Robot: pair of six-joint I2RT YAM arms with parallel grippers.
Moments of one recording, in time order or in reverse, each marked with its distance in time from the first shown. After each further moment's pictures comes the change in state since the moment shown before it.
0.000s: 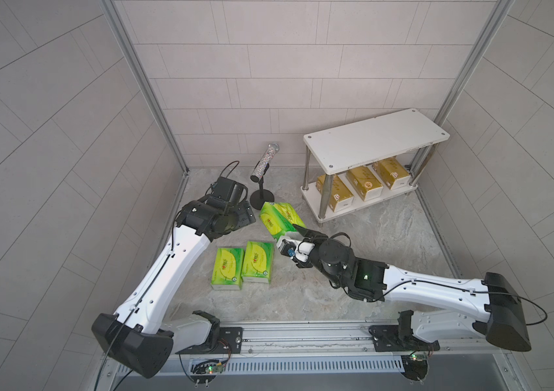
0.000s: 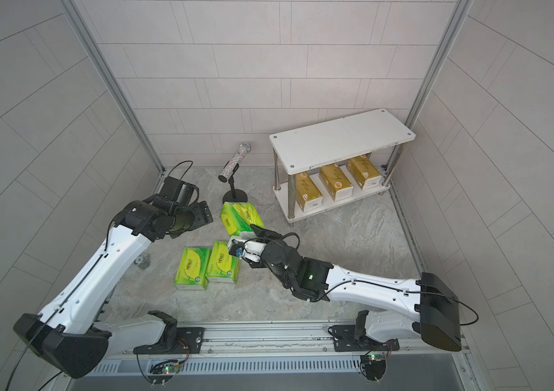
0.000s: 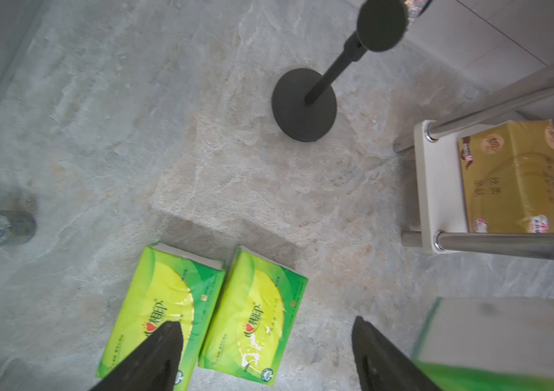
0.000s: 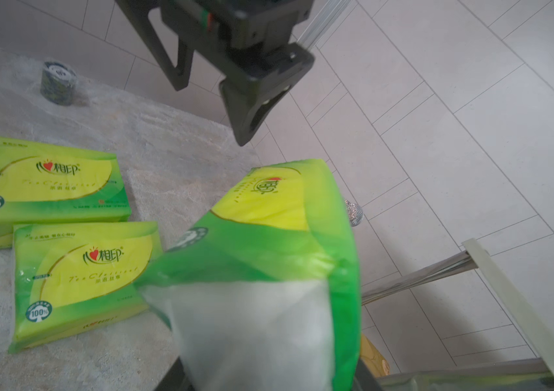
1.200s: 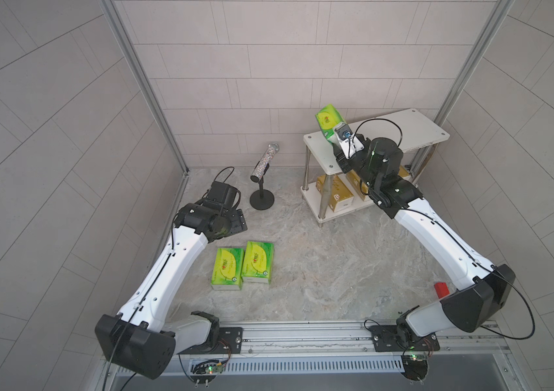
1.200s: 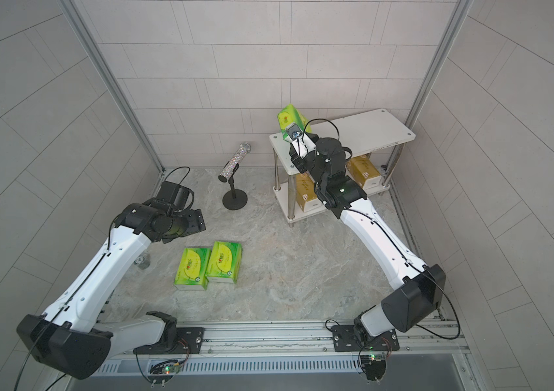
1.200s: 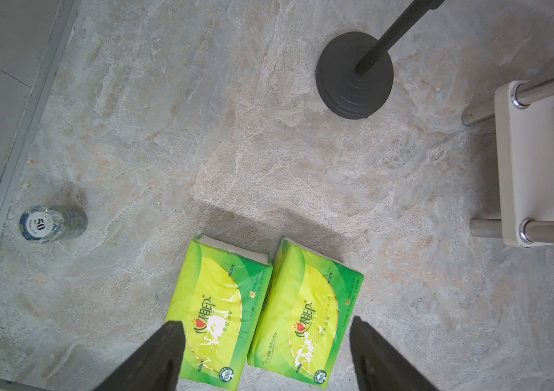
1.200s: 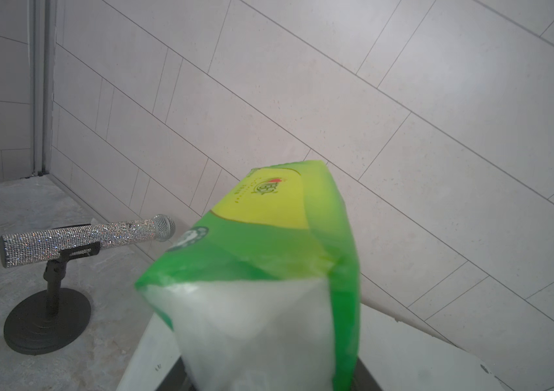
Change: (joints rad) left arm 0.056 0.007 -0.069 -0.016 0.020 0.114; right arm -0.726 0.245 0.658 -0.240 -0.351 0.153
